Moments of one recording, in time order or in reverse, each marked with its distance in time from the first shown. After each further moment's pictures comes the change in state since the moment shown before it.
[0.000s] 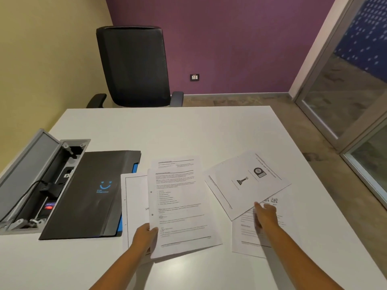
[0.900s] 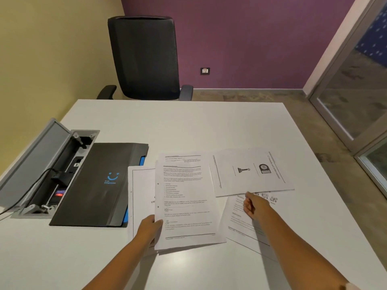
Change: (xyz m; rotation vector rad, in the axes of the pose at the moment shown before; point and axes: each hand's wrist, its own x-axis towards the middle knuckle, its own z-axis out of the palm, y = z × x) left_hand -0.001 0.004 -0.001 -0.094 -0.017 -0.030; right_hand 0.027 -0.021 0.036 0.380 -0.270 0.249
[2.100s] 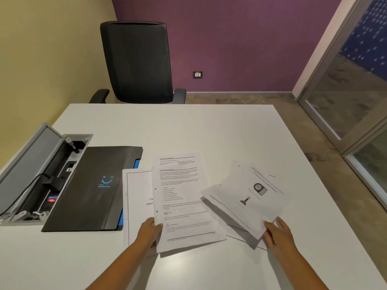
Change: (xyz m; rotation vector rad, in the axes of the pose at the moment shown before) left_hand -0.004 -0.002 0.010 0.043 -0.023 0.023; right_hand -0.054 0.051 -0.083 0.267 0.061 -0.186
